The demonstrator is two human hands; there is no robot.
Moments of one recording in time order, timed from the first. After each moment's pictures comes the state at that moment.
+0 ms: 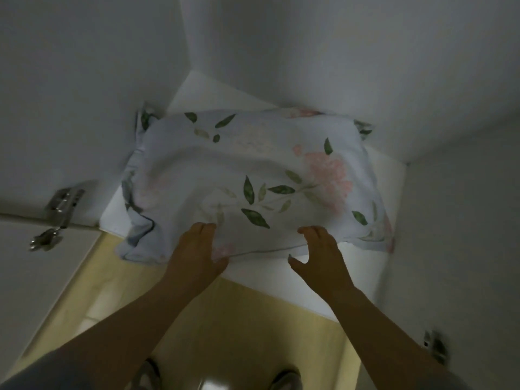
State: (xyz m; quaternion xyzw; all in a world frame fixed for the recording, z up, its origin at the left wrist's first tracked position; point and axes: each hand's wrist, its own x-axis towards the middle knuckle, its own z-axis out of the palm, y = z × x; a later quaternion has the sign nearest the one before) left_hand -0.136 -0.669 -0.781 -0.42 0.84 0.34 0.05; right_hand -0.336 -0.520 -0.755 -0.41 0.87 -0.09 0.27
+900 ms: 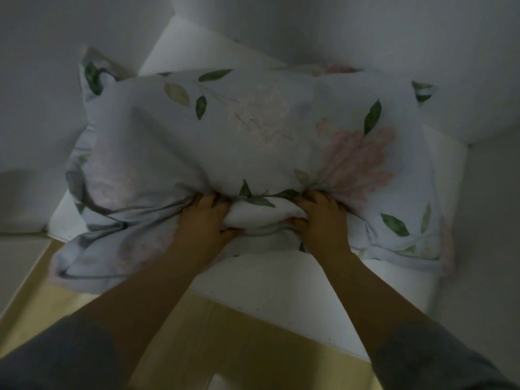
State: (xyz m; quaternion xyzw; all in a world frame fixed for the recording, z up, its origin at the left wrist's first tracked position) left_hand -0.204 -0.722 -0.919 -0.33 0.90 0.27 0.07; right_hand -0.396 -0.590 -0.916 -0.45 0.87 -0.09 0.17
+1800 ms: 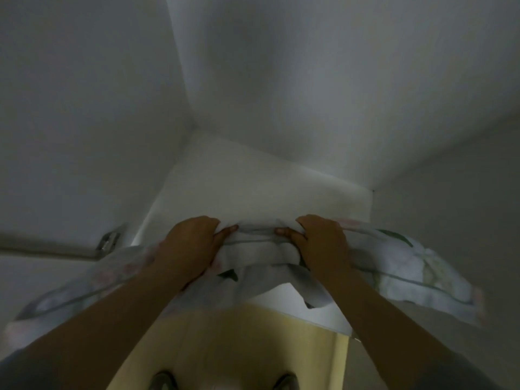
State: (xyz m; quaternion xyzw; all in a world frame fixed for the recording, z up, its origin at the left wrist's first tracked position) left_hand -0.167 -0.732 -0.592 -0.27 0.93 0.23 0.06; right_hand -0.357 -0.573 -0.579 -0.48 0.85 -0.16 0.14
